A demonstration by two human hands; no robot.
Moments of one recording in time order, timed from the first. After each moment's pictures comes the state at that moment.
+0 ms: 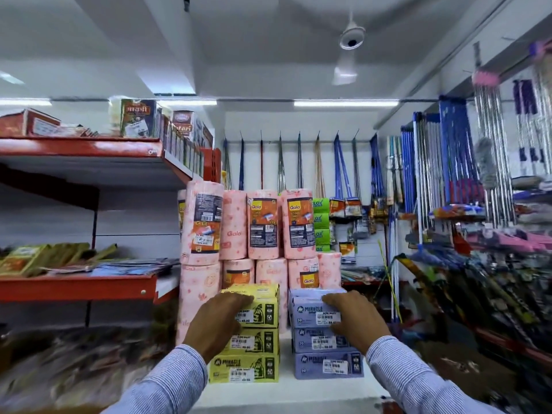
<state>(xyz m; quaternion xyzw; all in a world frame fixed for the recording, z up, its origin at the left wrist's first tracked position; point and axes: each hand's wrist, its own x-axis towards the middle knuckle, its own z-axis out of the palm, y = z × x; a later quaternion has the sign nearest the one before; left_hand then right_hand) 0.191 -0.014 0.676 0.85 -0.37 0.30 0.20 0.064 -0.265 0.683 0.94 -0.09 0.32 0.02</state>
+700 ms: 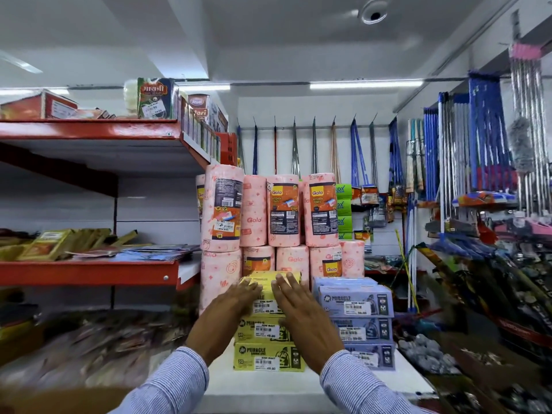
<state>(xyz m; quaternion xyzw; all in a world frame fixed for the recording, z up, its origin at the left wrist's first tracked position) 0.228 0.007 0.650 0.84 -0.40 0.30 0.22 0.150 -0.172 0.635 0.90 0.07 0.42 0.08</state>
